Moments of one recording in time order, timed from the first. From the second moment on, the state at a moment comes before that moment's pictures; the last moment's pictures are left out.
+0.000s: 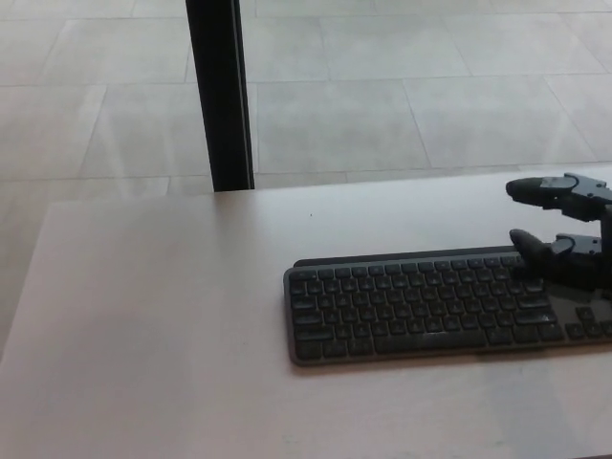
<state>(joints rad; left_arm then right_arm) -0.20 0.63 0.63 1.27 -0.30 -0.05 0.09 -0.41 -0.53 0.10 0.12 0.16 0.25 -0.02</state>
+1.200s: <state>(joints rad) -0.20 0.63 0.62 1.27 -0.30 -0.05 0.09 -0.51 -0.67 0.60 0.25 -0.31 0.20 -0.07</state>
